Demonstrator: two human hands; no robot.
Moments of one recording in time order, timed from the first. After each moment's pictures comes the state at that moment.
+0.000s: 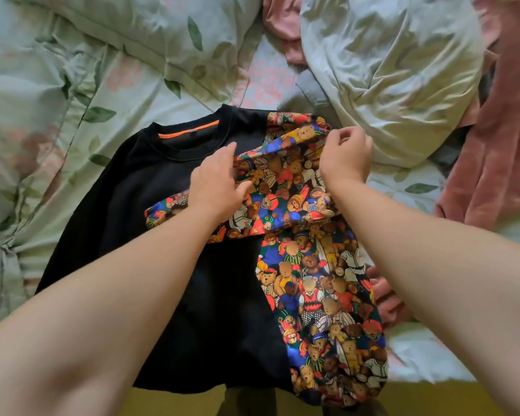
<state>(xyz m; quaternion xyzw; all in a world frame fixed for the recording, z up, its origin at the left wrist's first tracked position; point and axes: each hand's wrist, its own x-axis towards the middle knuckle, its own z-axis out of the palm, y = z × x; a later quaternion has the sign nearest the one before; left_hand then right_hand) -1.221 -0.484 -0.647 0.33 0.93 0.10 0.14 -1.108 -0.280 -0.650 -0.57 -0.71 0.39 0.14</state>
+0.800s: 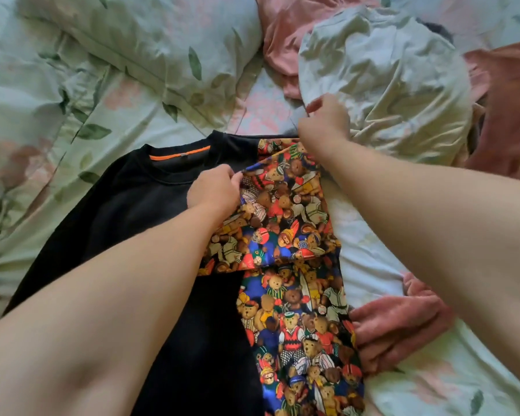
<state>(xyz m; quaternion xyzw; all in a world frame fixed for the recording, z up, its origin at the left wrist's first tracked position) -1.245 -0.427 -0.649 0.17 0.96 0.11 0.19 -1.205 -0.212 -0.611 -0.46 -0.78 0.41 0.06</state>
